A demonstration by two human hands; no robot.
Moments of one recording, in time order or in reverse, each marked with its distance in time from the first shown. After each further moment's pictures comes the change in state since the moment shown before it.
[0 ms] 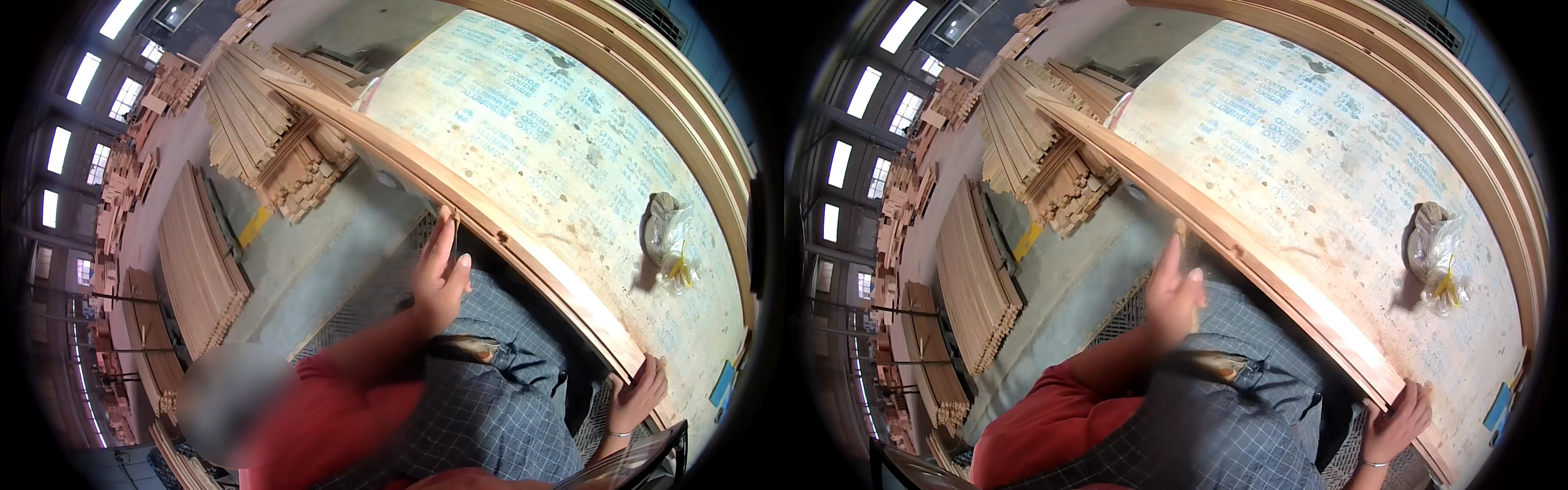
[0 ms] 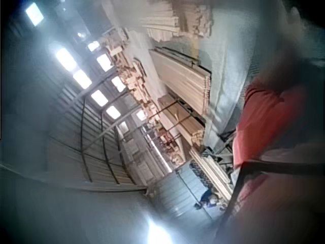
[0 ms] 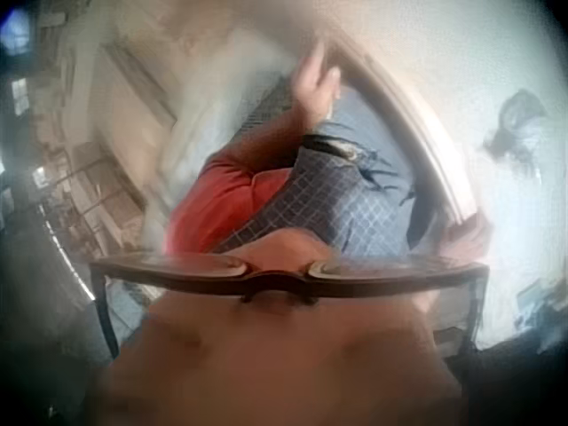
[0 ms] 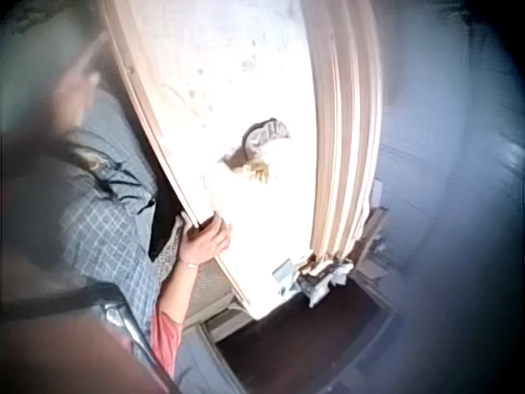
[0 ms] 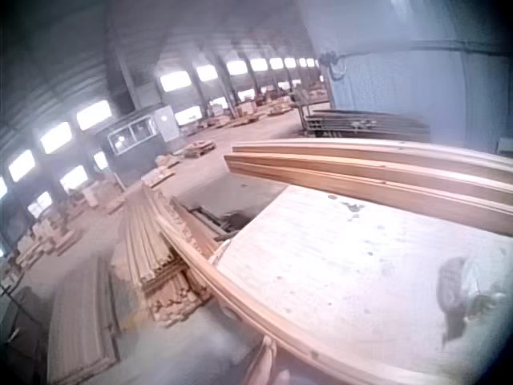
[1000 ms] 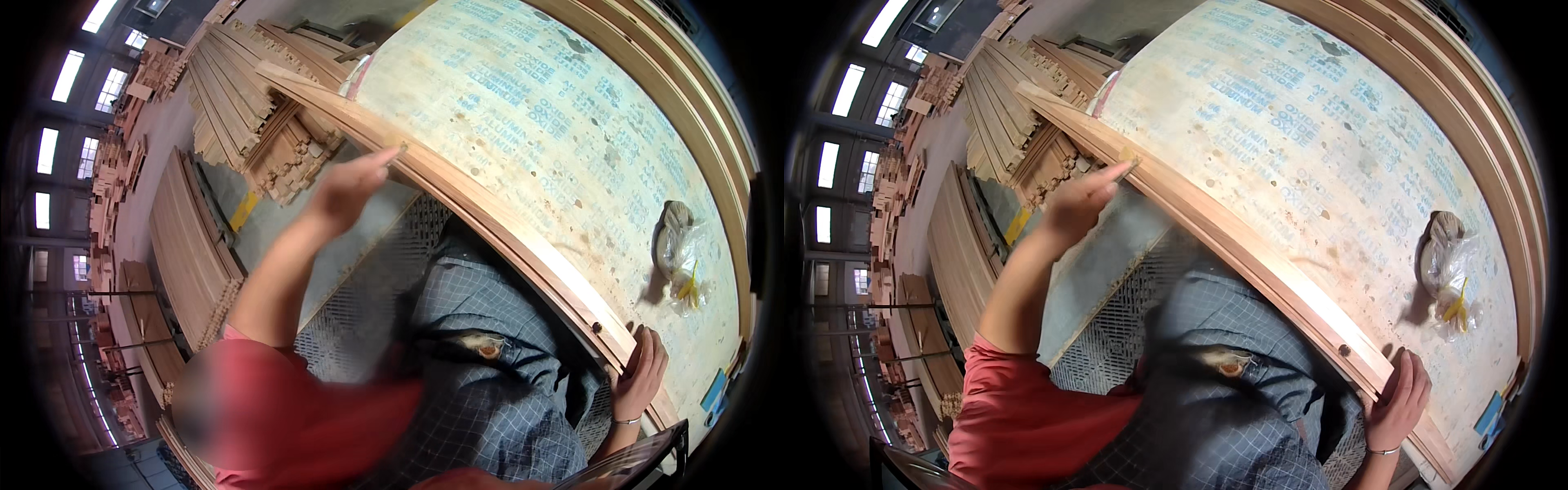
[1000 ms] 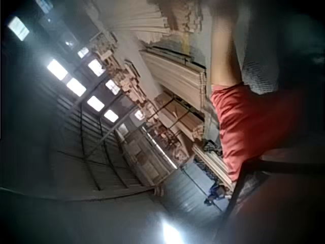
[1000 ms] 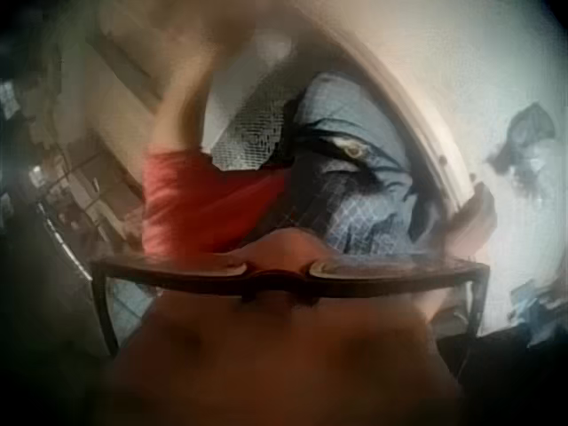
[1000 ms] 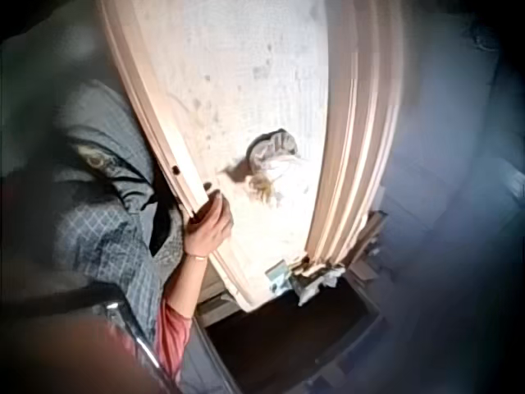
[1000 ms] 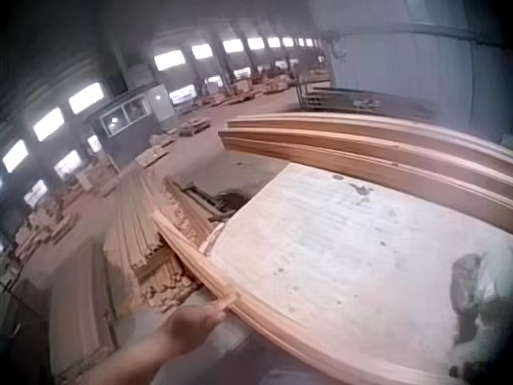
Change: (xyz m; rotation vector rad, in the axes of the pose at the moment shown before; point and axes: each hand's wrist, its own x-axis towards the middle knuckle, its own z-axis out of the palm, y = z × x) left_hand 0.144 0.061 -0.121 0.746 -0.361 -0.176; right_hand 0.063 -0.033 -0.011 0.123 -0.097 -0.325
